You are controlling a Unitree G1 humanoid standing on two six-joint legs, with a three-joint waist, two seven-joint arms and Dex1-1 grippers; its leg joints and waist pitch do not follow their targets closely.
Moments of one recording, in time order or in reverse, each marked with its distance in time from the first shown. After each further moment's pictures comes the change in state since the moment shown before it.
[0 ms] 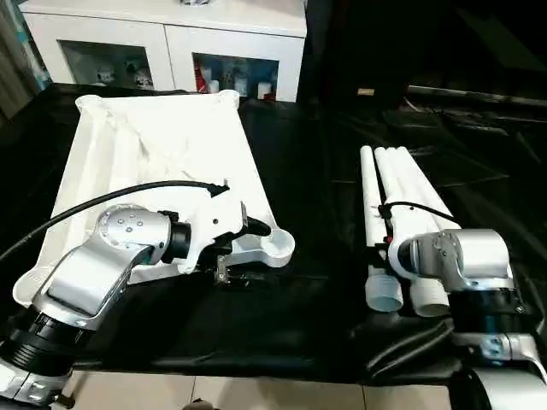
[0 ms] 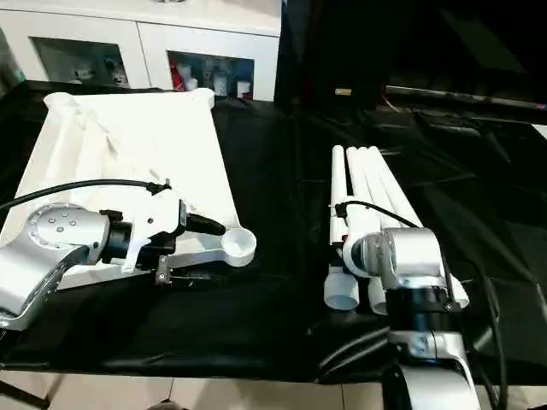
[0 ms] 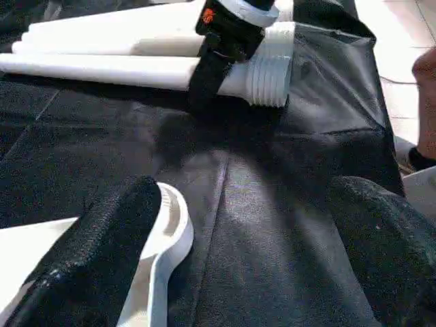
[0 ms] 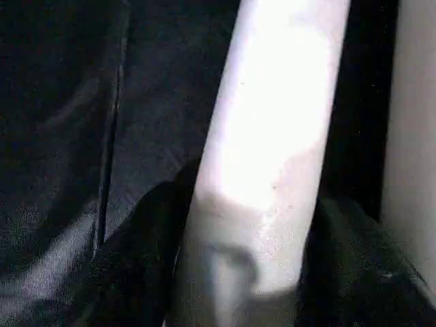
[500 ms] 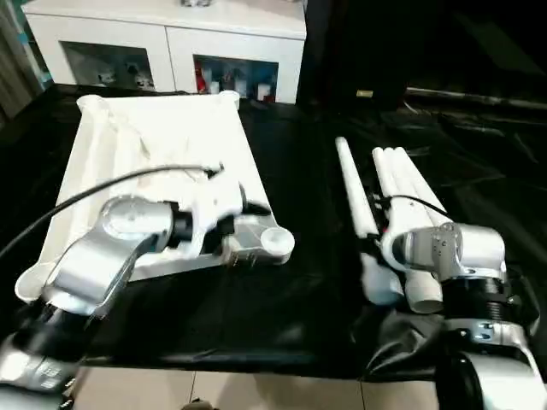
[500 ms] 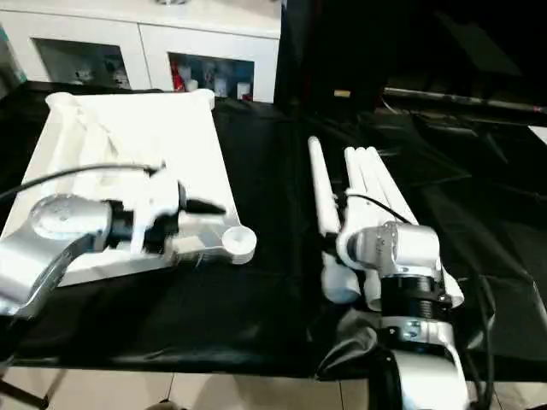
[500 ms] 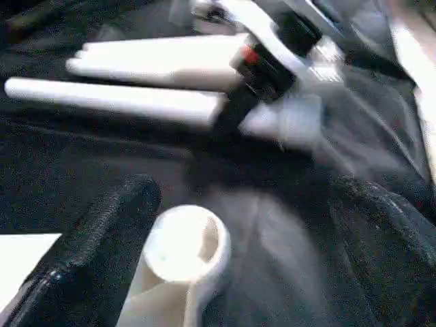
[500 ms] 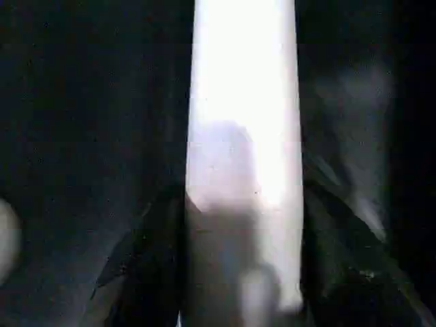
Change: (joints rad) left arm -0.091 -0.130 0.095 0.118 -0.048 0.074 0.130; right arm -0.040 0.072 -0.113 0.075 0.088 -0.193 0.021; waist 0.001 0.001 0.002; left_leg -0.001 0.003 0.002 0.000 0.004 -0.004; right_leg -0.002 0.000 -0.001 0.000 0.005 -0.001
